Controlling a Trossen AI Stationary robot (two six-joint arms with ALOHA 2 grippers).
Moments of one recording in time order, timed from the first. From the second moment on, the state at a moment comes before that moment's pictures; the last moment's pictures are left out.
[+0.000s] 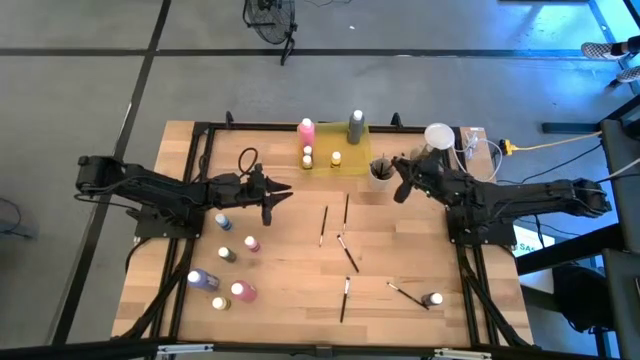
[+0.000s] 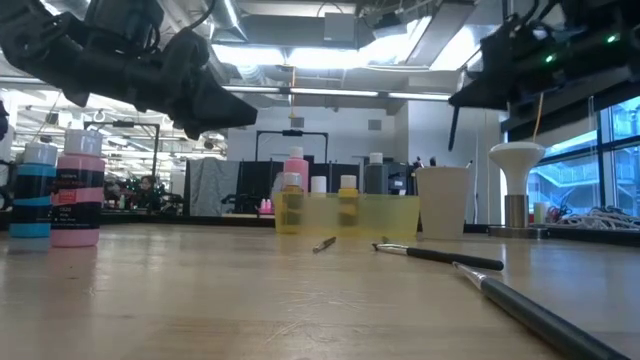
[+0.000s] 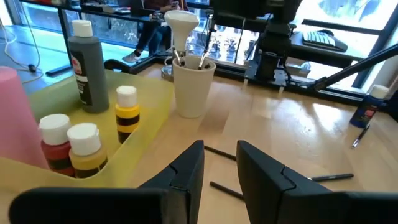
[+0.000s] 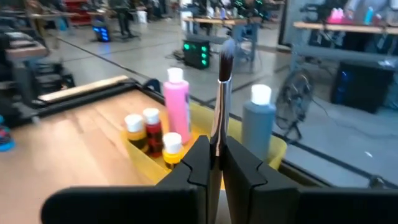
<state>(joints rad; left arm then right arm) 0.09 1.17 0.25 0.76 -0.17 -0.17 -0.06 0.73 0.29 0.27 0.64 0.15</state>
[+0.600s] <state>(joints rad) 0.05 1.17 0.25 0.75 -0.17 -0.17 -0.19 0.96 0.29 0.40 0.51 0.20</state>
